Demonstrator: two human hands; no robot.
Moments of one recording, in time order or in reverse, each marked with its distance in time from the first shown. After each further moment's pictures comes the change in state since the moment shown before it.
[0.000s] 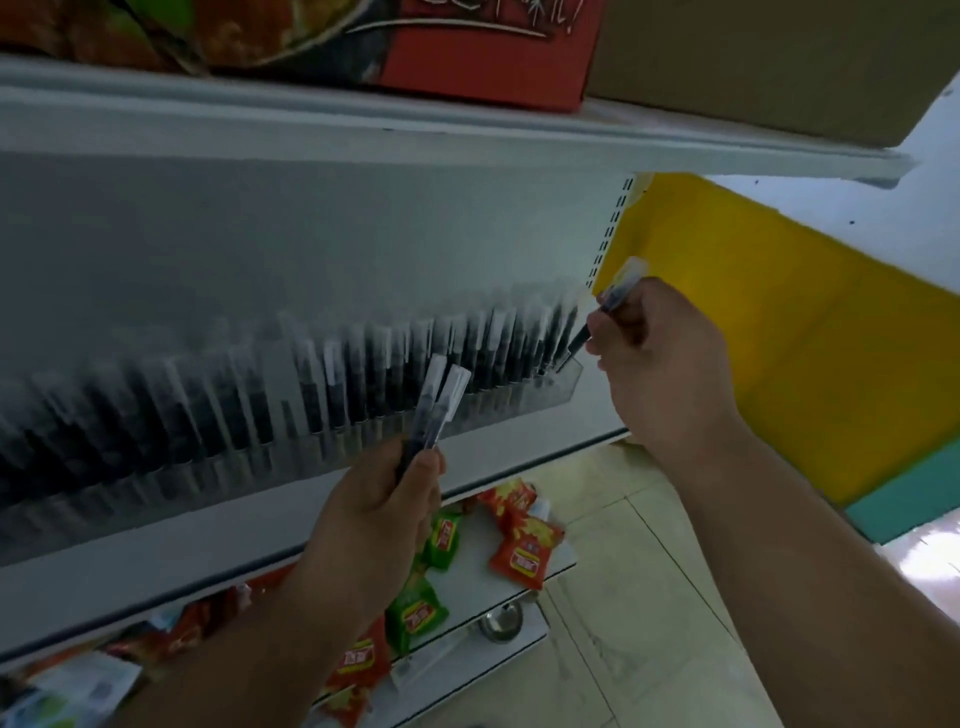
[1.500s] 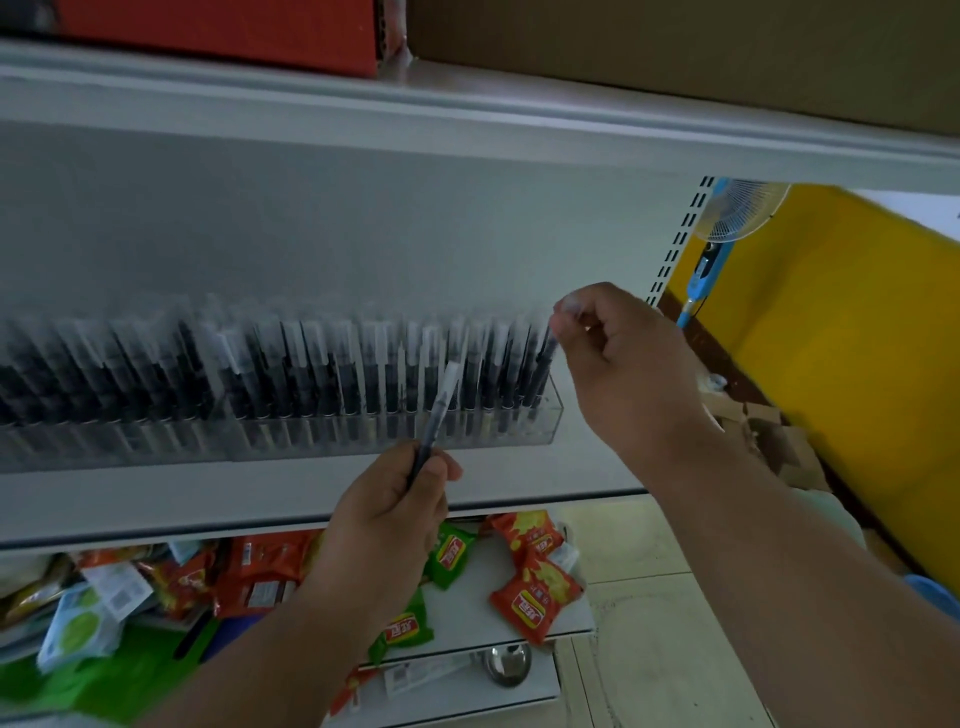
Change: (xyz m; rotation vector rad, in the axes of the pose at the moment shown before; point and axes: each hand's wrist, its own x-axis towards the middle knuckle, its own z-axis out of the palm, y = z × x) left_hand 0.034 -0.012 0.115 -0.098 0.350 -0.028; right_hand 0.078 0.082 0.013 0.135 -0.206 -0.364
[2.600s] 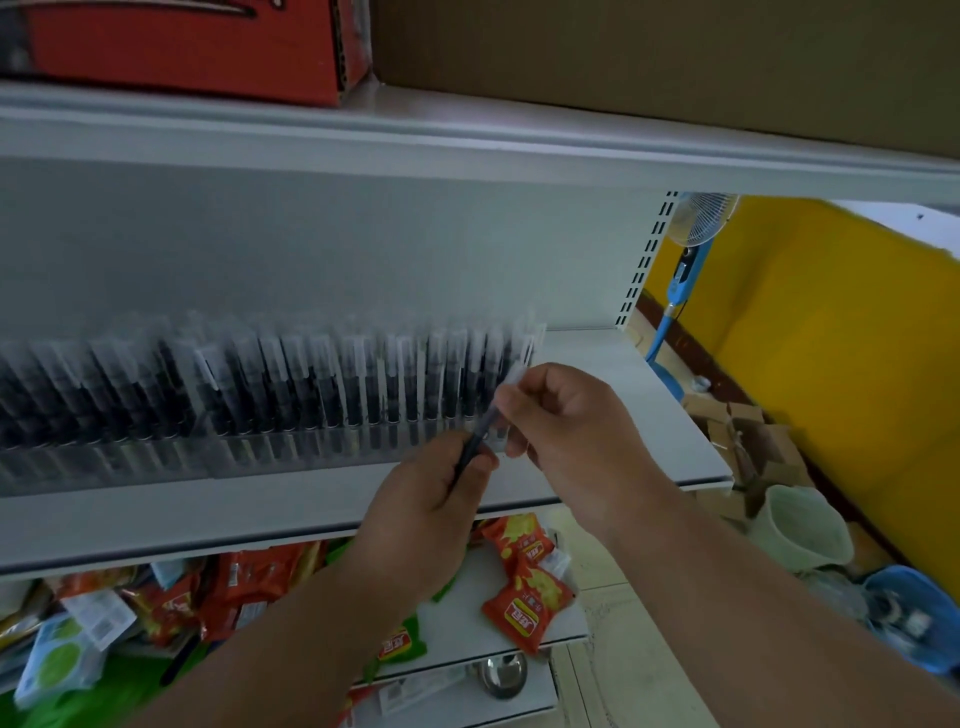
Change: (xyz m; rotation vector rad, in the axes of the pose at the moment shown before) left_hand 0.016 0.005 0.024 0.535 -0.147 0.308; right_hand -0.039 -0.023 0.006 0.587 -0.249 0.486
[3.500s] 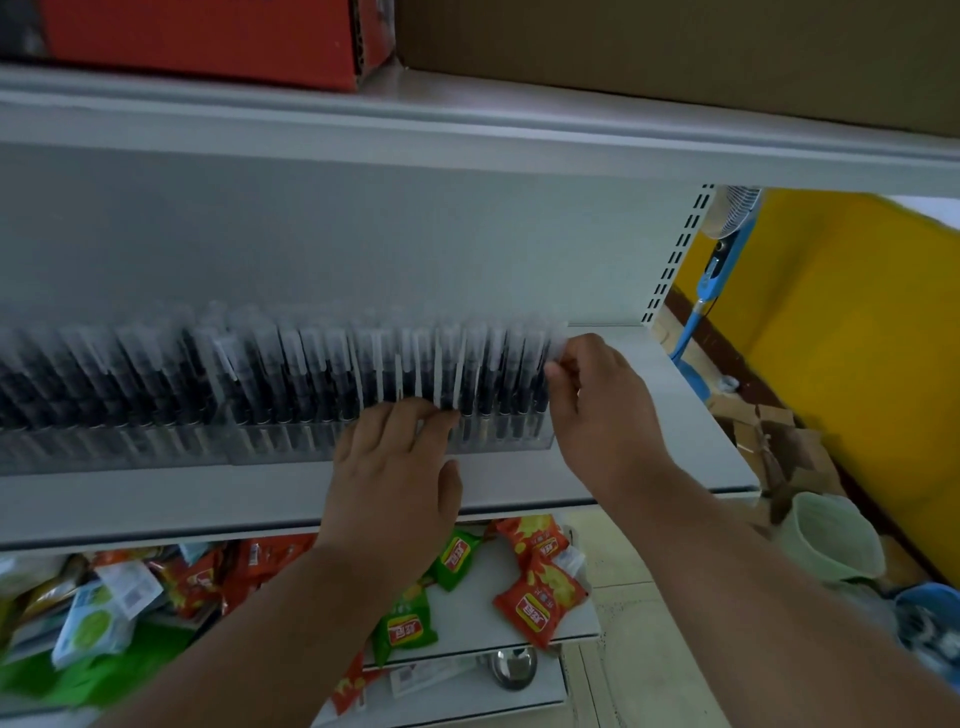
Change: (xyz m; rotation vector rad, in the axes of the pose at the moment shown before) left_hand 0.009 -0.031 -0.018 0.906 0.184 0.159; right_hand 0.040 0.036 -0.010 -0.659 0.191 -0.358
